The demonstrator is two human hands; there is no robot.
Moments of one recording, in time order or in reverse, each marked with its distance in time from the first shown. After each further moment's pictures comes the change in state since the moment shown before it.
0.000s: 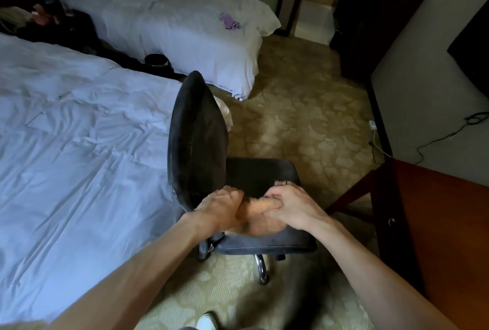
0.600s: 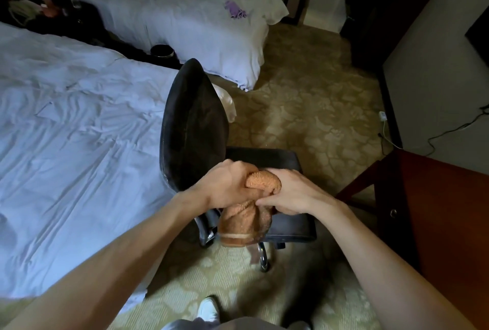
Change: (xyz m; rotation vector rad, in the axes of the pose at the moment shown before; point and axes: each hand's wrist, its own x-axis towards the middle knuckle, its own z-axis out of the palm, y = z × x) left_hand -0.008 0.030 -0.025 -0.197 0.232 0.320; right_hand -0.006 0.011 -0.023 0.109 -0.134 -0.129
